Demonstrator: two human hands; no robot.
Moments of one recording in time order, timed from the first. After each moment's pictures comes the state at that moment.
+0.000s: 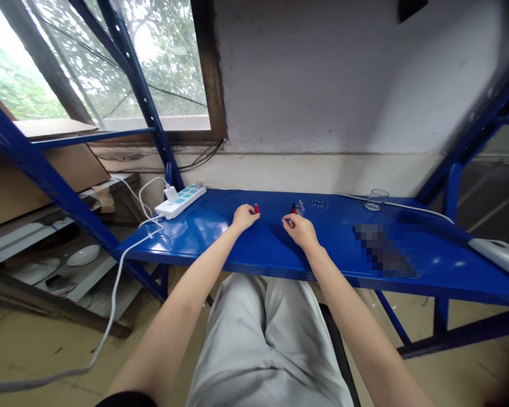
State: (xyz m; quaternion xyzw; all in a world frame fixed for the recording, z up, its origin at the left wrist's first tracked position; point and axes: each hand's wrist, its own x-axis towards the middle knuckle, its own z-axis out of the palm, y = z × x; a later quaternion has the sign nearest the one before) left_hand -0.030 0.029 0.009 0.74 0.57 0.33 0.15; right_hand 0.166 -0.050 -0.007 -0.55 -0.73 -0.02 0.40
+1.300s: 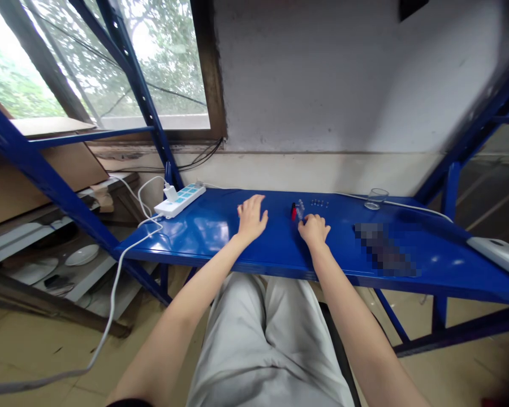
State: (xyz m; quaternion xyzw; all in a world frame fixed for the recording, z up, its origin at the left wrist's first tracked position) left_hand -0.008 -0.029 0.018 0.78 0.49 0.39 -0.06; right_hand 0.182 -0.043 -0.011 -0.80 -0.53 -0.02 0.27
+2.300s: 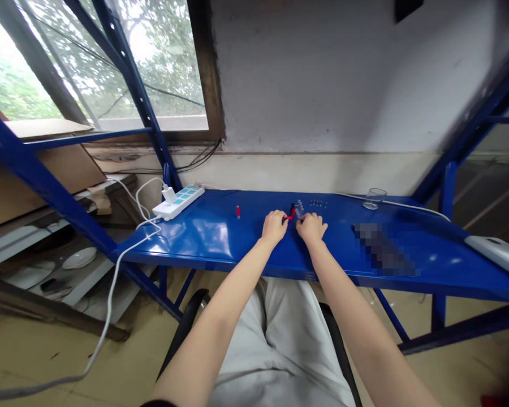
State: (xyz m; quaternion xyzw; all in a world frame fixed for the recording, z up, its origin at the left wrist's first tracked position) left_hand 0.058 -0.005 -0.020 0.81 0.43 0.40 0.06; right_hand 0.183 -0.029 -0.016 -0.80 -0.53 -0.03 0.27
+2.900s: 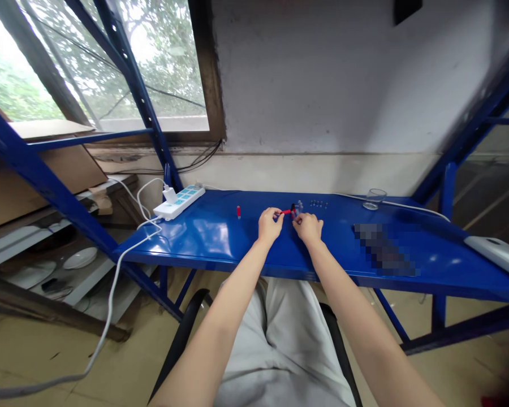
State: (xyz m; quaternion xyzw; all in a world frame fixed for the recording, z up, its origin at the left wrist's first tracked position) left_hand 0.047 -0.013 -0.011 0.71 0.42 0.54 0.13; right_hand 0.183 -0.029 -0.015 -0.74 -0.61 -0.04 0.27
